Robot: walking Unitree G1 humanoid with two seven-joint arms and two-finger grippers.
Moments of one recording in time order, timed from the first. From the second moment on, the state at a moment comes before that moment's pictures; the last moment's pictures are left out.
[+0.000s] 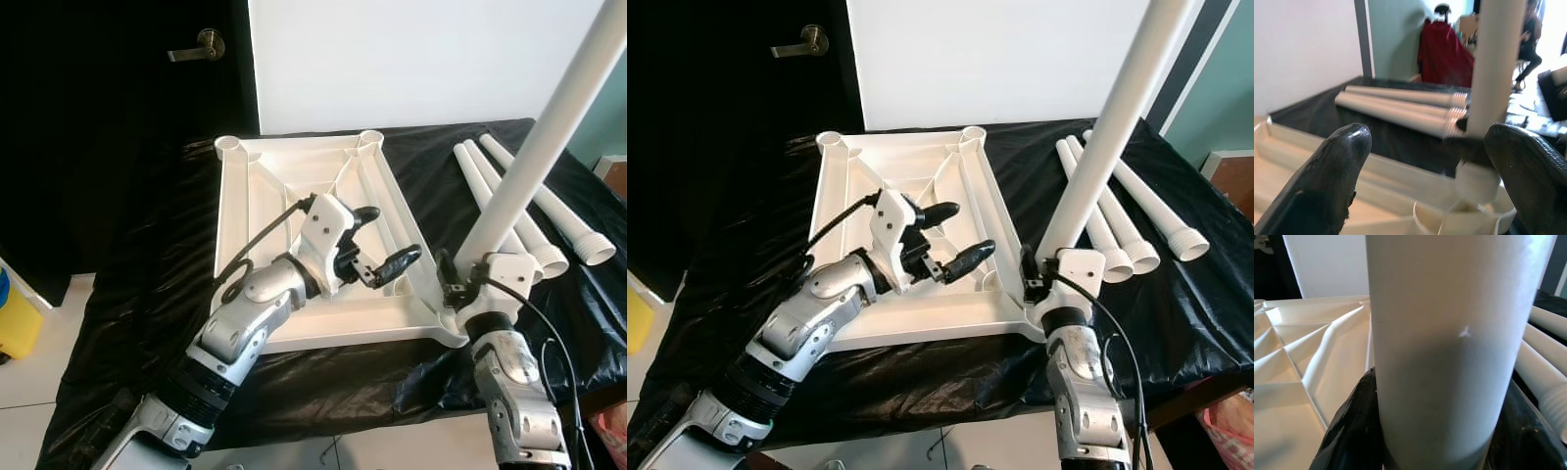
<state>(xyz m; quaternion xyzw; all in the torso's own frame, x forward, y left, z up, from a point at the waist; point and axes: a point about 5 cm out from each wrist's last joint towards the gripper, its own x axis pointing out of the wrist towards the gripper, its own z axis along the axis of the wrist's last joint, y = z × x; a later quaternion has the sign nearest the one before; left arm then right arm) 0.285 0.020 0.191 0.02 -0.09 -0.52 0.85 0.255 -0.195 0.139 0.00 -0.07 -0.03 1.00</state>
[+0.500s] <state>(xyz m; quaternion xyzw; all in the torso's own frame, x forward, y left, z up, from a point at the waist) 0.271 0.021 0.152 0.11 -0.06 -0.54 0.83 0.245 -0.202 0.133 -0.01 -0.07 -0.03 1.00</state>
